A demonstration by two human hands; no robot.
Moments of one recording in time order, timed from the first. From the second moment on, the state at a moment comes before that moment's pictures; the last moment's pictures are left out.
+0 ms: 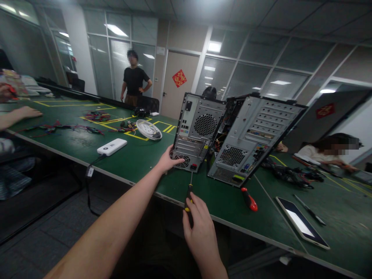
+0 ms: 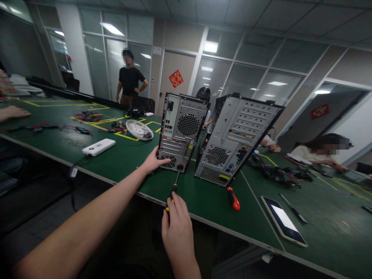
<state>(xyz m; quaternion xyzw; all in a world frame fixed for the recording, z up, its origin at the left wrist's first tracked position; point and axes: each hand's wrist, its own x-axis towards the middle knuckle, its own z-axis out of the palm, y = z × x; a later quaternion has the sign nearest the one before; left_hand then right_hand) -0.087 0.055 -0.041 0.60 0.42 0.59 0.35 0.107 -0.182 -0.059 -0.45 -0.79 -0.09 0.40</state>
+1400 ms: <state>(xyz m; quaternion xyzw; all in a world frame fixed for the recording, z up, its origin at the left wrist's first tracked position) -0.086 0.050 -0.036 0.59 0.41 0.59 0.36 0.111 -0.178 -0.068 -0.48 -0.77 -0.08 0.41</state>
